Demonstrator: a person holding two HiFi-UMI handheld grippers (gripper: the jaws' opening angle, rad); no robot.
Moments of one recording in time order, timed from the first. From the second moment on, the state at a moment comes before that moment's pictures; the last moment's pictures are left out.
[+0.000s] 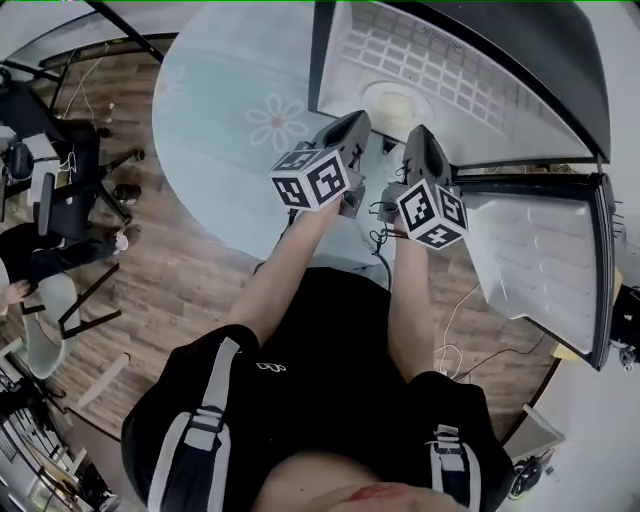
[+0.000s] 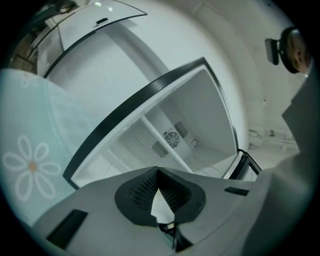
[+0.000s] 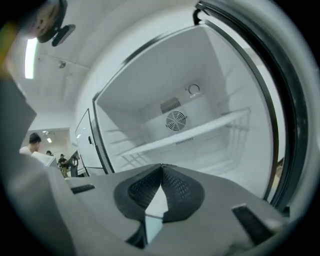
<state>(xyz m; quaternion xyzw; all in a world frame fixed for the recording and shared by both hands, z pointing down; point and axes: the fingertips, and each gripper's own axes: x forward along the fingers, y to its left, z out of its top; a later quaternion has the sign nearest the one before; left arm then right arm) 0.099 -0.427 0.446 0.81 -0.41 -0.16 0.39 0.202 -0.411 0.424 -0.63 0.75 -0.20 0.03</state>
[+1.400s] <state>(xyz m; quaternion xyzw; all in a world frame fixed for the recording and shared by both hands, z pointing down) 0.113 -0.364 0.329 0.90 -0.44 -0.04 0.00 0.173 -0.363 0.332 -0.59 0.80 -0.05 0.01</state>
